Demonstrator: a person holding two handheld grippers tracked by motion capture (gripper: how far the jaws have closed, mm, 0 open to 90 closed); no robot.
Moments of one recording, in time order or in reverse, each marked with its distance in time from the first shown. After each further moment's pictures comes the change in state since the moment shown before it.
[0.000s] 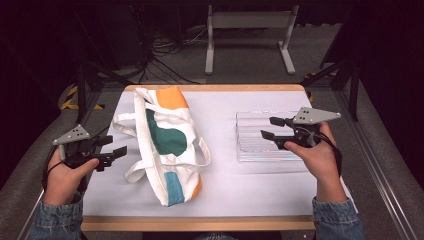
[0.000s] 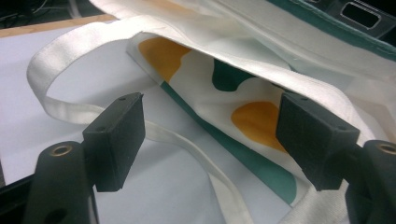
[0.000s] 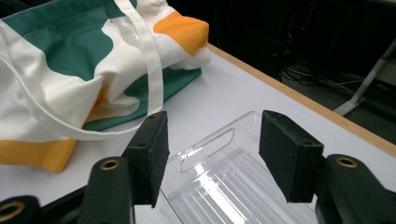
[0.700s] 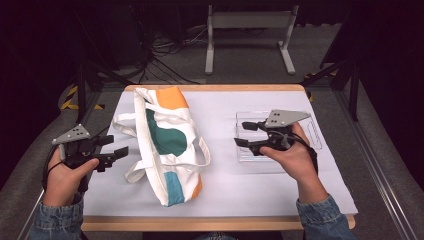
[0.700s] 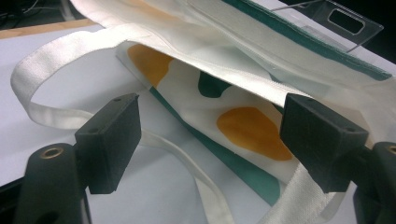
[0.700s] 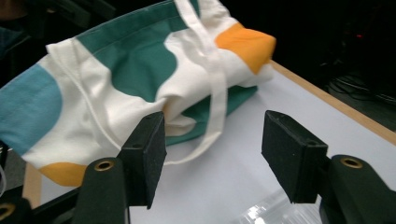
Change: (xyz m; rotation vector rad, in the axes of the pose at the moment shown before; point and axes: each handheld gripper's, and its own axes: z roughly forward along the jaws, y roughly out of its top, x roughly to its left) left arm -0.008 0.005 -0.003 -0.008 -0.022 -0.017; right arm 0.042 0.024 0.042 -0.004 0.166 -0.035
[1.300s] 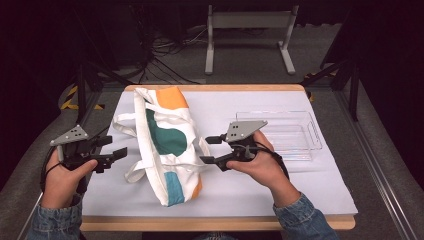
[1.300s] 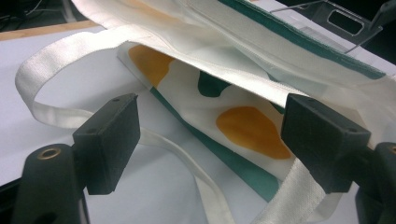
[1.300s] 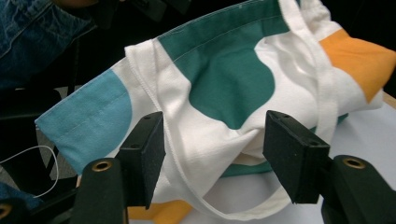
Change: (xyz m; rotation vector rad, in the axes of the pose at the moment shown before) left arm -0.001 -0.001 -0.004 -0.010 0.010 -0.005; right arm 0.052 0.015 0.067 0.031 0.212 -0.092
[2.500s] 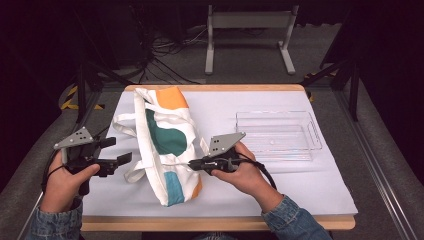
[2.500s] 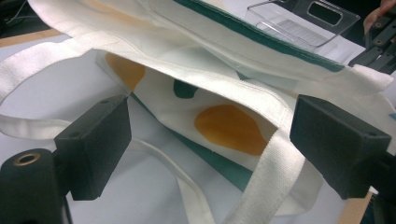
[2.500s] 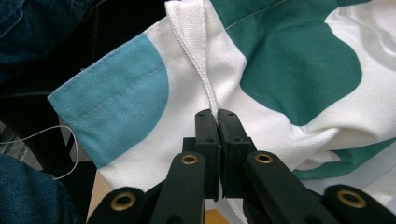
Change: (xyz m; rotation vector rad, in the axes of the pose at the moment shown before) left arm -0.016 0.003 0.001 0.018 -0.055 0.071; right arm 0.018 -0.012 0.037 0.050 0.096 -0.032
